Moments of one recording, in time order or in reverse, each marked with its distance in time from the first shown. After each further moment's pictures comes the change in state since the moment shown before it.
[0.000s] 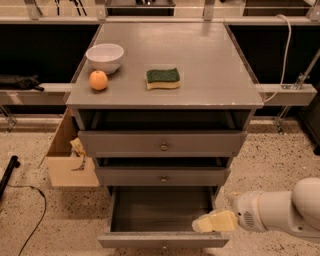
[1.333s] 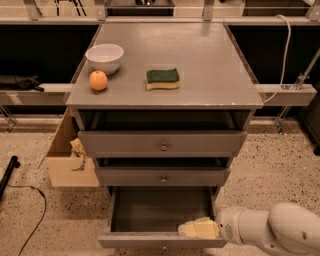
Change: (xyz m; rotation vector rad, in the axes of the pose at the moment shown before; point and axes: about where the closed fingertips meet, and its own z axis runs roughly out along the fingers) arm 0.032 -0.003 0.069 0.021 -0.069 0.120
